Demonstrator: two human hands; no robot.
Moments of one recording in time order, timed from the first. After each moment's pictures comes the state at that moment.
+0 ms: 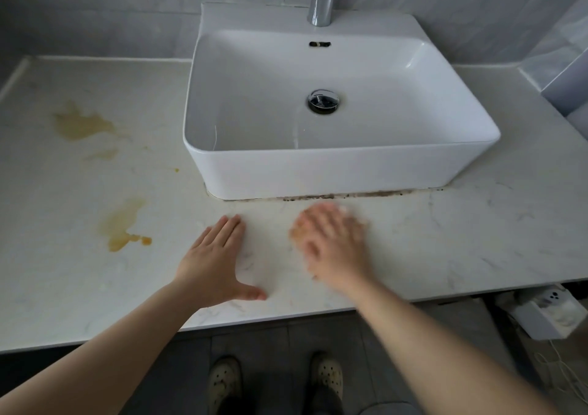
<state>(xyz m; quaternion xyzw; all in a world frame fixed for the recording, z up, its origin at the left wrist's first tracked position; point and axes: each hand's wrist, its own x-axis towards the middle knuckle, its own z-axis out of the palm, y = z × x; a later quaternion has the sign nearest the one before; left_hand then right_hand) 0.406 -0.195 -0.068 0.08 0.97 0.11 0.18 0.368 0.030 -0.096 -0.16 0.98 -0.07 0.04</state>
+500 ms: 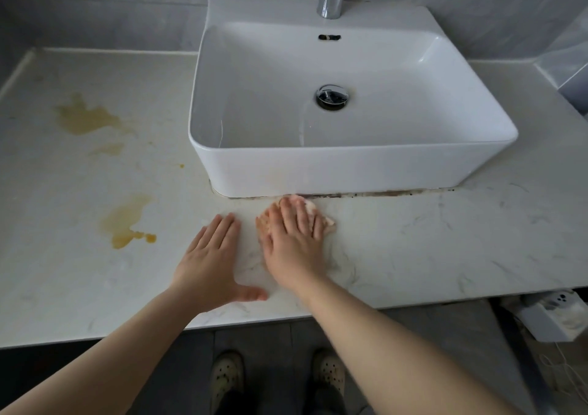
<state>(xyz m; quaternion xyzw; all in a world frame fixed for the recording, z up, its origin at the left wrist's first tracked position) 0.412 -0.200 -0.071 0.04 0.98 0.11 0.16 0.373 -0.052 -0.099 -0.14 0.98 -0.14 0.05</state>
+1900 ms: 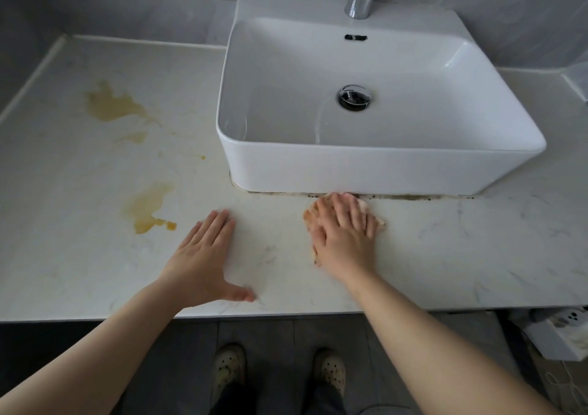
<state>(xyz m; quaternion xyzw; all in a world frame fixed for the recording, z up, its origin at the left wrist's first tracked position) 0.425 -0.237 -0.069 0.05 0.97 0.12 0.19 0.359 -0.004 -0.101 -0.08 0.99 -0.09 0.01</state>
